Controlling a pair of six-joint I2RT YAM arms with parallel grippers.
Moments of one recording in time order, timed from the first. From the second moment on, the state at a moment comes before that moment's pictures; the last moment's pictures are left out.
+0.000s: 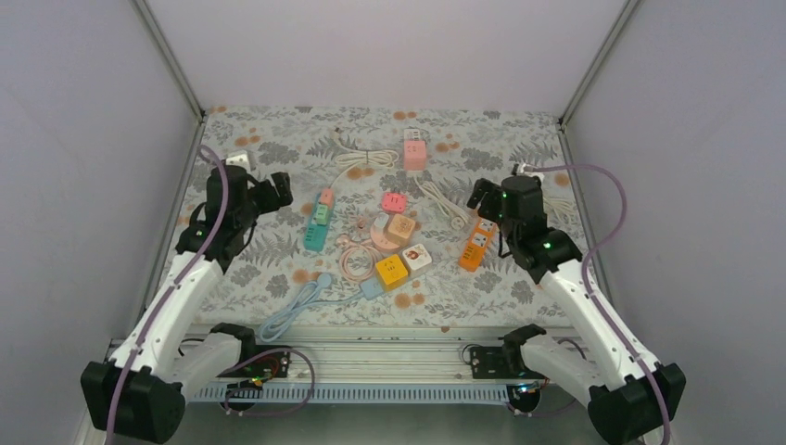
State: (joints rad) left arm -0.20 0.97 0.83 -0.38 -0.09 -0.44; right arm 0.39 0.96 0.86 -0.46 0.30 0.57
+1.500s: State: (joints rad) left arm -0.19 0.40 0.89 -0.38 -0.39 -0.28; right arm 0.36 0.35 0.99 -0.66 0.88 0.52
